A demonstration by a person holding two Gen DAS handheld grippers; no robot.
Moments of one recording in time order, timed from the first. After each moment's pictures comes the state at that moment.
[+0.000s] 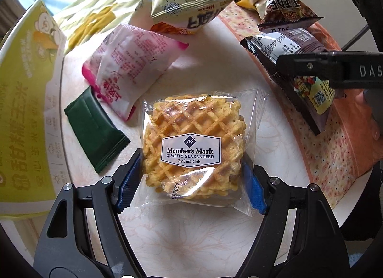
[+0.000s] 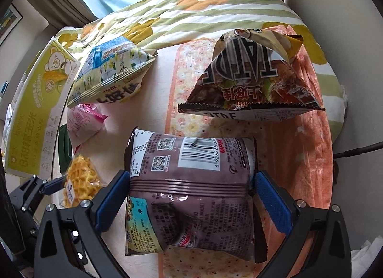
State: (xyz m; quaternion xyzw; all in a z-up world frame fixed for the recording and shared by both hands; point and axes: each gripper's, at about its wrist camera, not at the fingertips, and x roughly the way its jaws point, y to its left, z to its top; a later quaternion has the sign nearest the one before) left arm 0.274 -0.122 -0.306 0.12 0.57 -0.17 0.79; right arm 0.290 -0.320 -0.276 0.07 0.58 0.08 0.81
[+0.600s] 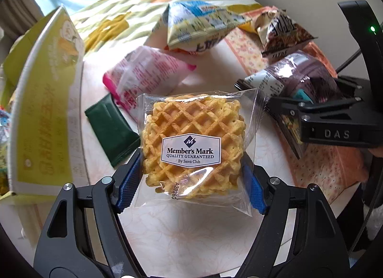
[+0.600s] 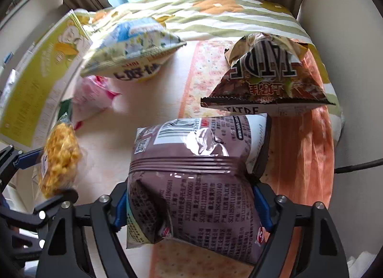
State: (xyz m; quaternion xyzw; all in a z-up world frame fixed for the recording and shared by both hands) left arm 0.237 -0.141 -0.264 0.10 0.55 -0.14 0.82; right arm 0.268 -0.305 -0.270 0.02 0.56 0.10 0.82
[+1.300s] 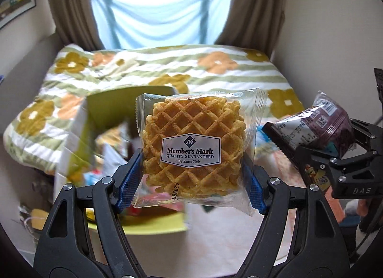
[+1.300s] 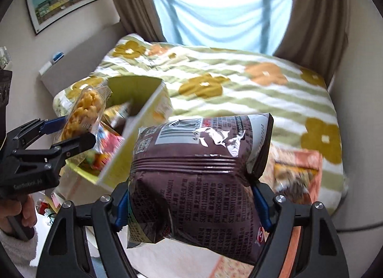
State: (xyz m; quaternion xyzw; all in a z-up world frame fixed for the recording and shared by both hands) left arm 0.263 0.006 -0.080 0.01 0.41 -0.04 0.91; right arm 0.288 -0.191 -0.090 -0.03 0.44 0.22 0.87
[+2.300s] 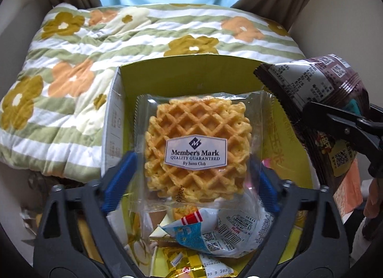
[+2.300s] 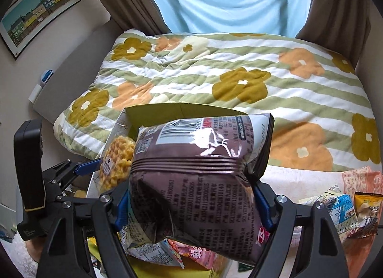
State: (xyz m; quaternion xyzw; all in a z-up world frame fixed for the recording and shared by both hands) left arm 0.398 0.183 -0.165 -0.01 0.53 -0.08 0.84; right arm 0.414 -0.001 -0.121 0.05 0.51 0.20 0.84
